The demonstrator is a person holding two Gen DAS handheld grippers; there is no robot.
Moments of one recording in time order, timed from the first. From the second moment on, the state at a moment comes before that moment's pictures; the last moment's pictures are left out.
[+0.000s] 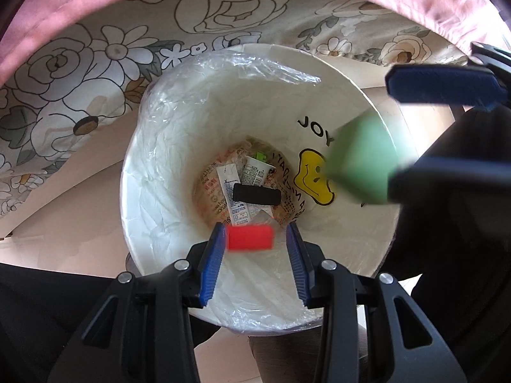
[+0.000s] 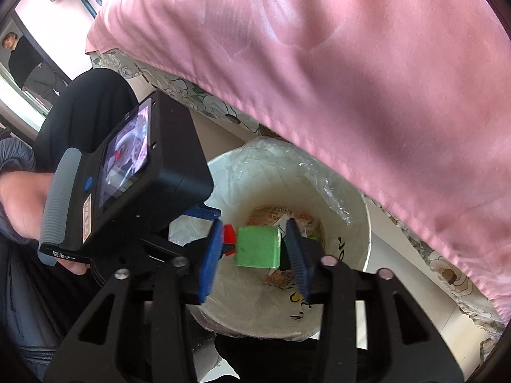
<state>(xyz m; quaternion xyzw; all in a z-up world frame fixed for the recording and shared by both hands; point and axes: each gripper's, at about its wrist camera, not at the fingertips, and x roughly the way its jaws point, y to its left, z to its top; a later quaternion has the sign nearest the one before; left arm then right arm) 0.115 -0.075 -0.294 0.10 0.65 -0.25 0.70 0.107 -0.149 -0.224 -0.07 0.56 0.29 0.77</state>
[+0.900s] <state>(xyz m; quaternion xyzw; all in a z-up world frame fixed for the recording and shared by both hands) 0.116 -0.065 -0.286 0.10 0.66 -0.23 0.71 0.106 -0.177 -0.227 -0.05 0.56 0.25 0.79</state>
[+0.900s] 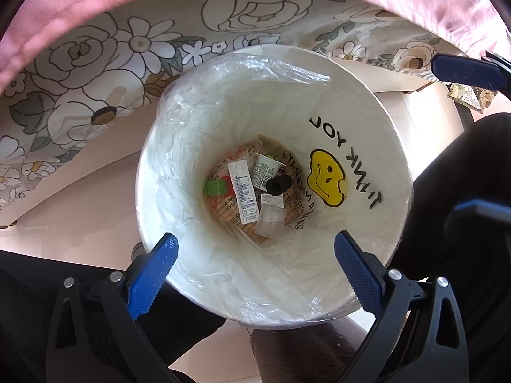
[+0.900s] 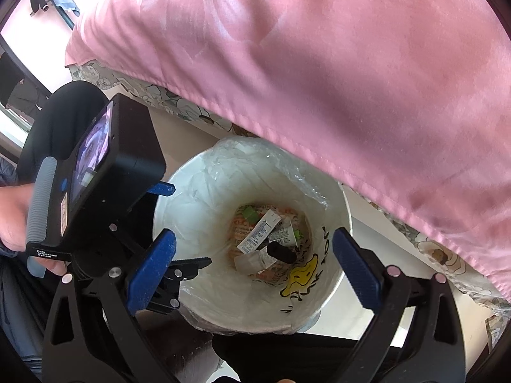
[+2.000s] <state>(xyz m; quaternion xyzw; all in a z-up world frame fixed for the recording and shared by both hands) 0.023 0.001 0.010 0.02 0.42 -0.03 0.91 -0.028 -0.247 0.010 0.16 0.42 -0.08 0.89</state>
